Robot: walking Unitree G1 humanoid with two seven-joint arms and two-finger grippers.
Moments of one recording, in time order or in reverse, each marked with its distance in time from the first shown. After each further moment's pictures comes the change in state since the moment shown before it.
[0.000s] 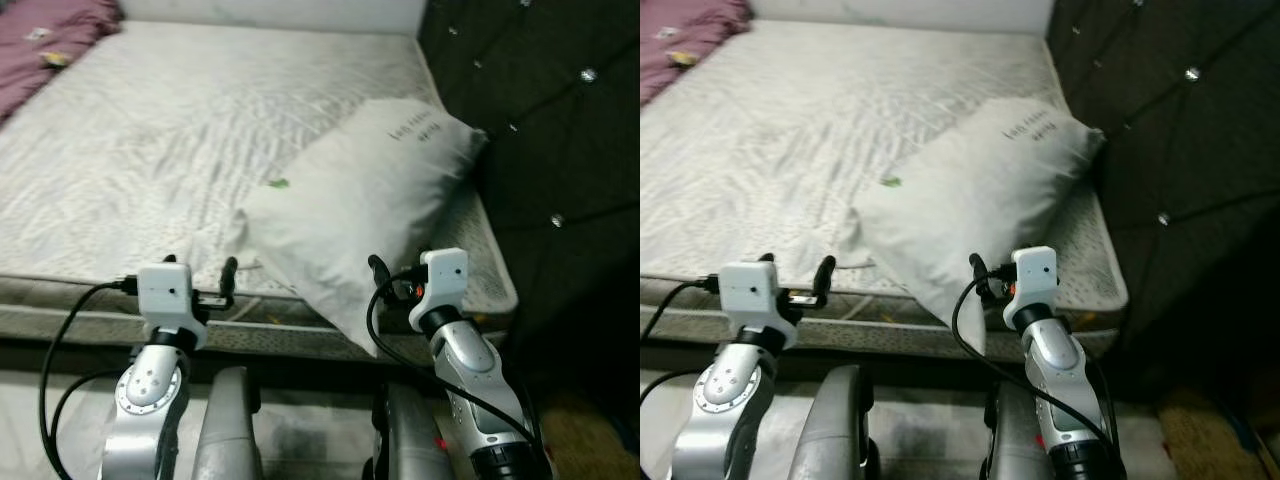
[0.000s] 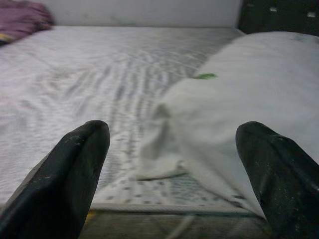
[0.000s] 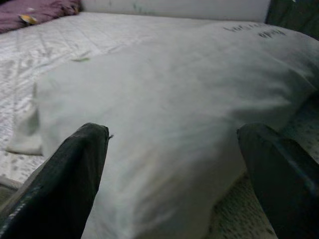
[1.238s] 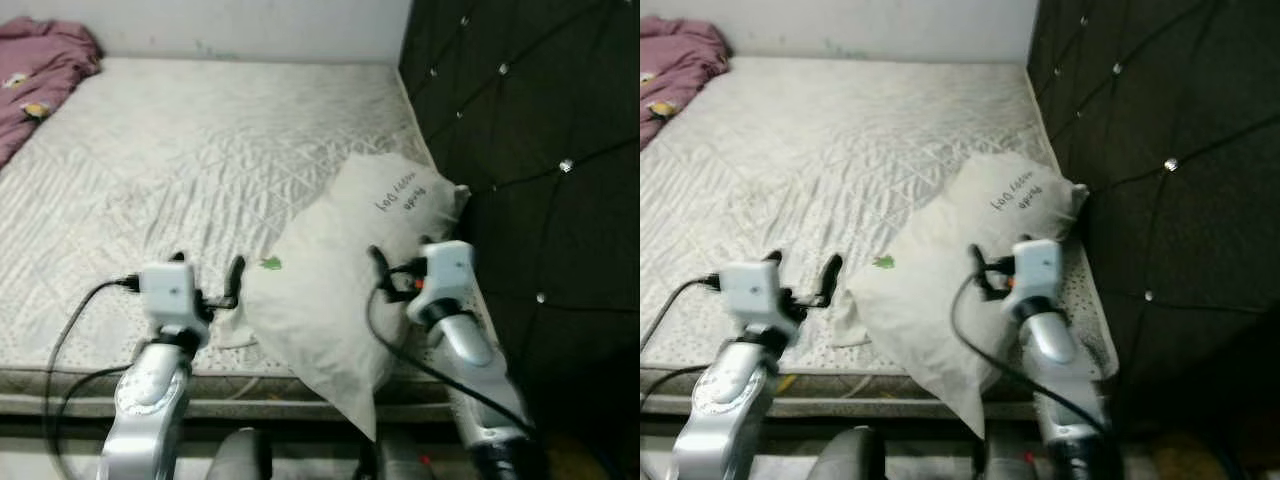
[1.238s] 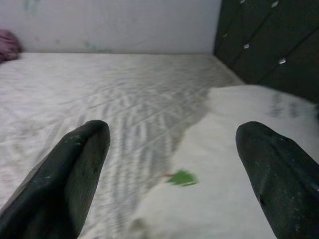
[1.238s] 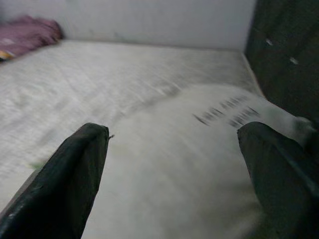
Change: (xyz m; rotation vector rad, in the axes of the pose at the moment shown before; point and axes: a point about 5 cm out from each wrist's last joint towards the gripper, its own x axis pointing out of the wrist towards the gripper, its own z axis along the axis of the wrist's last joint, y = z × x) left arm 0.001 -0.013 0.004 -0.045 -0.035 -0.073; right arm -0.002 -0.009 0.004 -0.018 -0.024 -0.034
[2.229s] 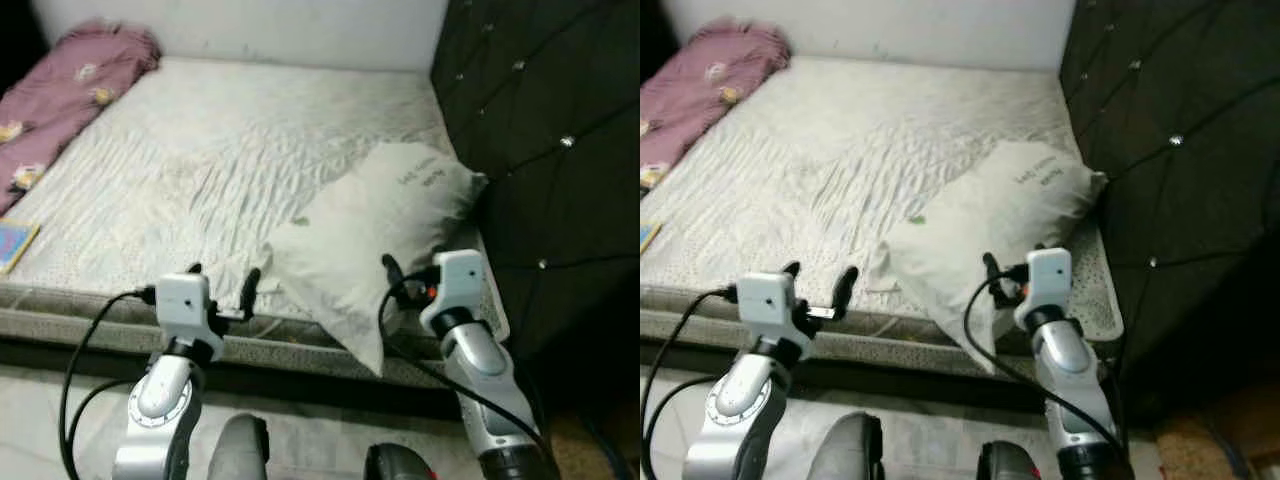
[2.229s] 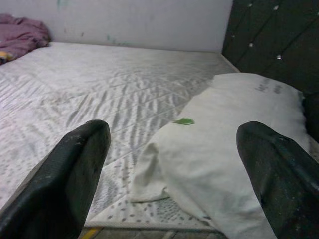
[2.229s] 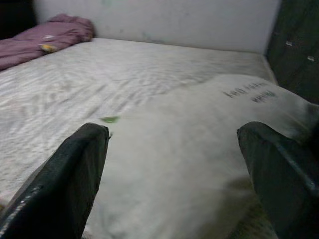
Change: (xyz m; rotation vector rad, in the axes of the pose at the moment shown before) left arm -0.010 -0.002 -0.010 -0.019 0.038 -0.022; right arm -0.002 0.000 -0.003 0.010 0.006 0.003
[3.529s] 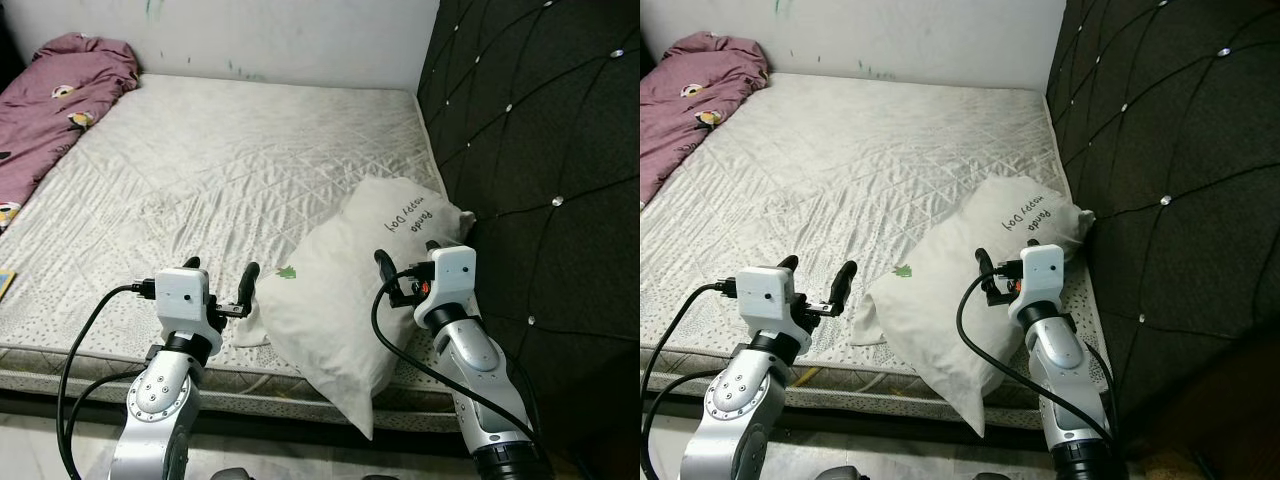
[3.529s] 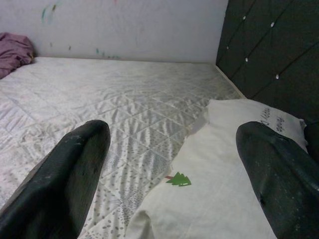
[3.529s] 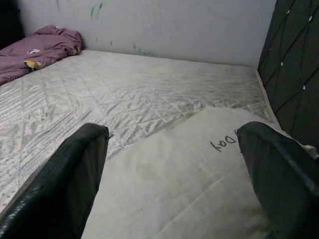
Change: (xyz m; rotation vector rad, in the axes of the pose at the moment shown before) left arm 0.003 -0.001 0.004 0.021 -0.009 -0.002; right arm 0.003 0.003 0.003 0.002 -0.014 0.005
